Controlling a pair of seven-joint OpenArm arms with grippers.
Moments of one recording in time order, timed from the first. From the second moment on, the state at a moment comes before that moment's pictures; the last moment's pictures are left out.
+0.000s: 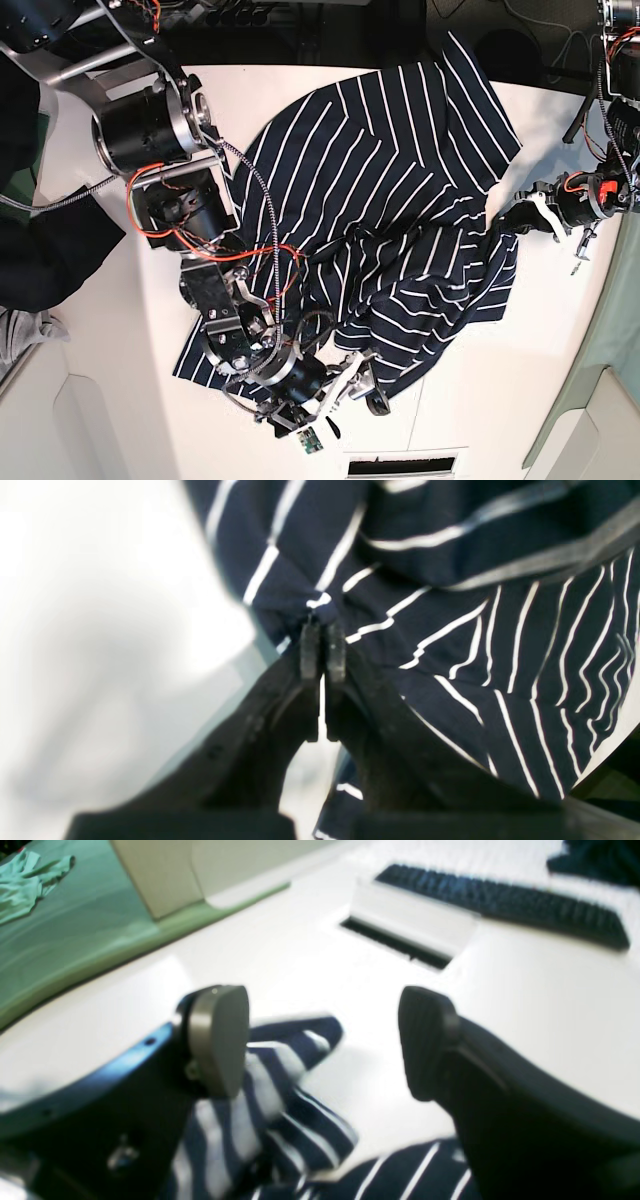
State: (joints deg) left arm -4.3 -30.7 -6.7 60.9 -41.8 -37.9 44.1; right arm 36.4 -9.2 -11.3 42.3 -0.5 24.9 -2.3
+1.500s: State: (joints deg) left arm -29.2 -14.6 17.6 40.1 -7.7 -16.8 16.5; right arm 6.5 -6.7 7.6 58.5 8.7 21.9 -14.5
